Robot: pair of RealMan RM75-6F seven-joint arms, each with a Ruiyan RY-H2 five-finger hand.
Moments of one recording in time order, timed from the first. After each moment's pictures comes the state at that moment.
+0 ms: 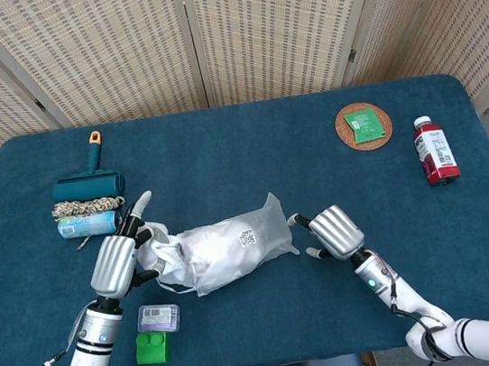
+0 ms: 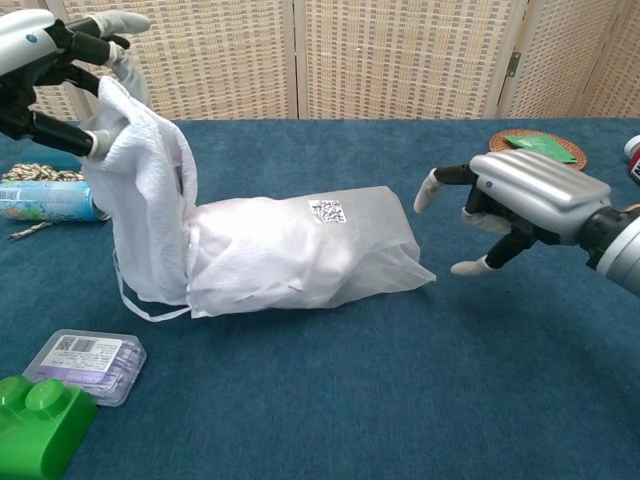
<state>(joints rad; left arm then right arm) -0.49 -1.42 -0.19 -1.80 1.41 1.33 0.14 0.59 -1.68 0.05 -1.19 -1.55 1.21 -0.03</state>
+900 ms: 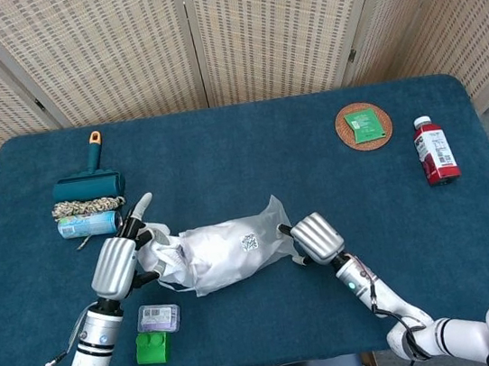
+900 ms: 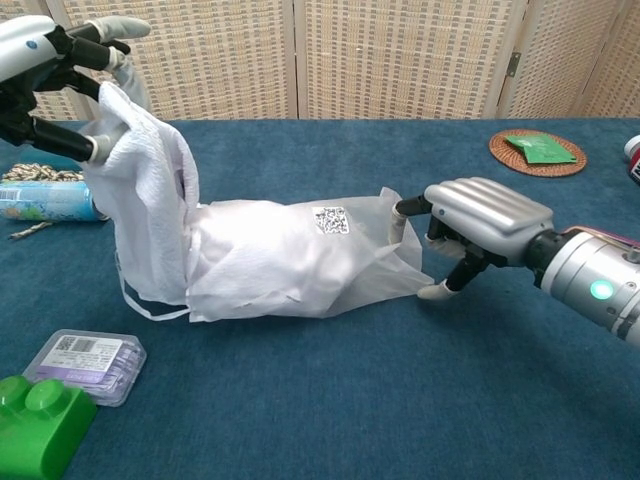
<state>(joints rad) -0.48 -1.44 -0.18 -1.80 1.41 1.33 0.13 0.63 -1.76 0.08 -1.15 -1.51 1.10 -0.08</state>
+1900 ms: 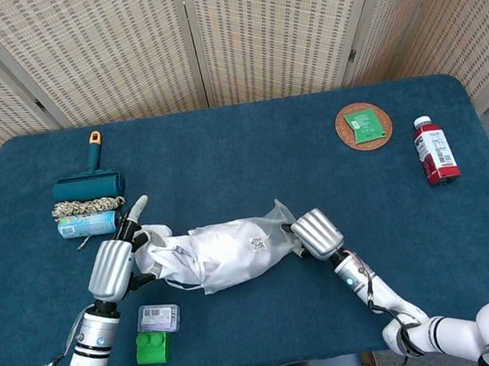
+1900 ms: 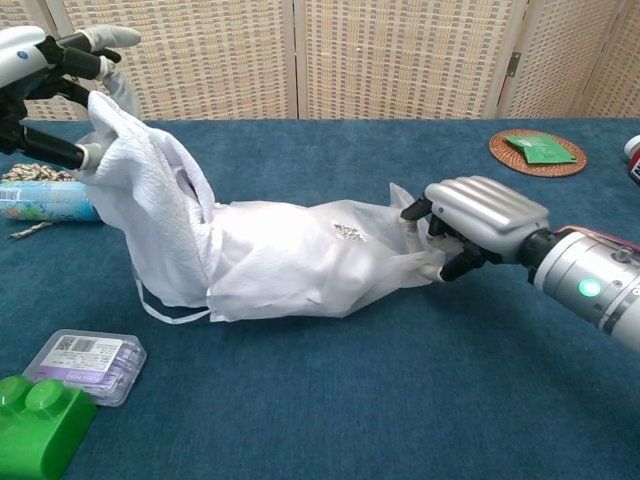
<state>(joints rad) -0.46 -1.43 -0.17 -1.78 1.42 1.34 0.12 0.63 -1.80 0.09 -1.06 -1.50 1.11 -0.07</state>
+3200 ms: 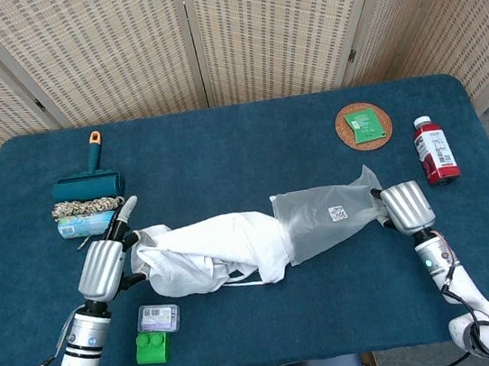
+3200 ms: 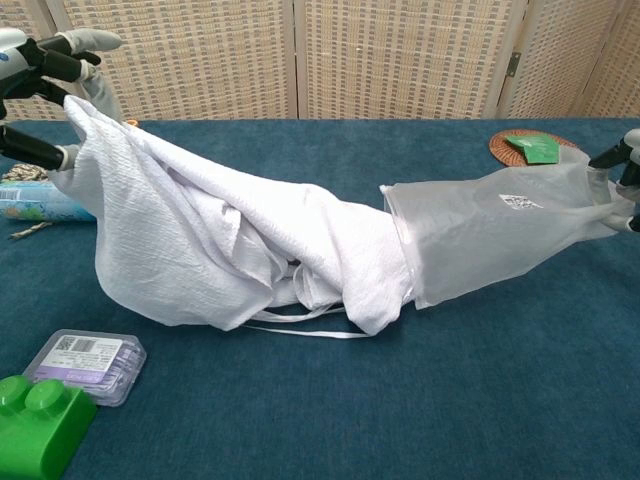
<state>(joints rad) -0.45 -1.39 -0.18 -1.79 1.39 1.33 0.14 0.46 -1.52 0.10 -1.13 -1.39 1.19 -0.11</state>
